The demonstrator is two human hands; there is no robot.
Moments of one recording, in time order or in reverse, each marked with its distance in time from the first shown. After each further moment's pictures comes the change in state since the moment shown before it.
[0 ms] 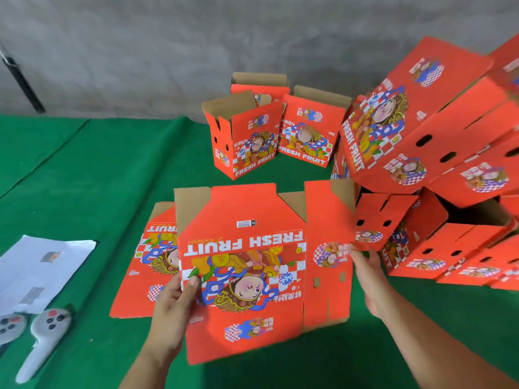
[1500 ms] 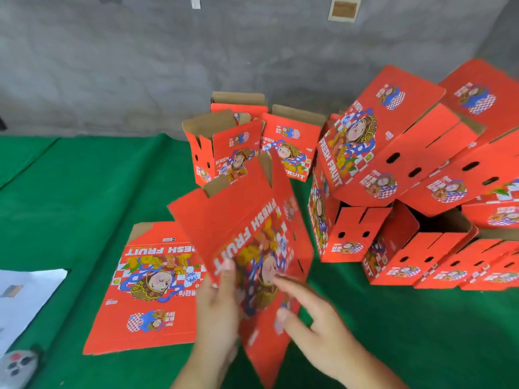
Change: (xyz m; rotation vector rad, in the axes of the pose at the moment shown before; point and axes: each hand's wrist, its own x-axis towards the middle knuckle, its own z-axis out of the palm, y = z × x) left_hand -0.023 0.078 0.140 -0.126 0.055 0.110; right_hand -0.131 -0.022 0.047 -0.302 -0.399 -0.751
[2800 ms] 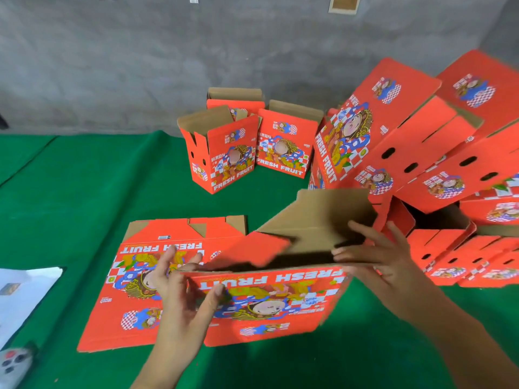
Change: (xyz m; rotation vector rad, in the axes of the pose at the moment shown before) left_hand 0.012 -0.005 -0.053 0.567 -0.122 0.596; right_hand 0.021 -0.001 -0.142 -0.576 0.101 -0.213
